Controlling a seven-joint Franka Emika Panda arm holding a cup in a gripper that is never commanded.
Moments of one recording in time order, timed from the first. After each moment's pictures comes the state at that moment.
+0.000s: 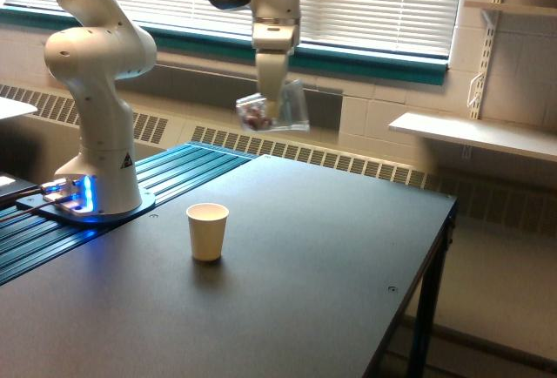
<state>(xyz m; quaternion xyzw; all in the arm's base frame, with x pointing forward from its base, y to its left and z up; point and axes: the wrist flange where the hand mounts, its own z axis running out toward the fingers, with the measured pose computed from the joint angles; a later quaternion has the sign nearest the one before) 0.384 0.007 0.392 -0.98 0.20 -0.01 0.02</state>
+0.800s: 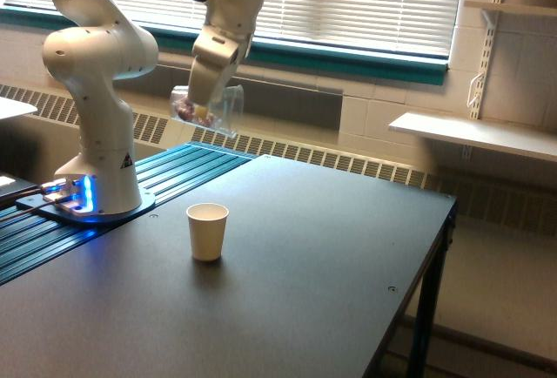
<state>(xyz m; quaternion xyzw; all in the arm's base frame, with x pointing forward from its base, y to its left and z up) 0.314 -0.049 0.376 -0.96 0.24 0.17 0.00</state>
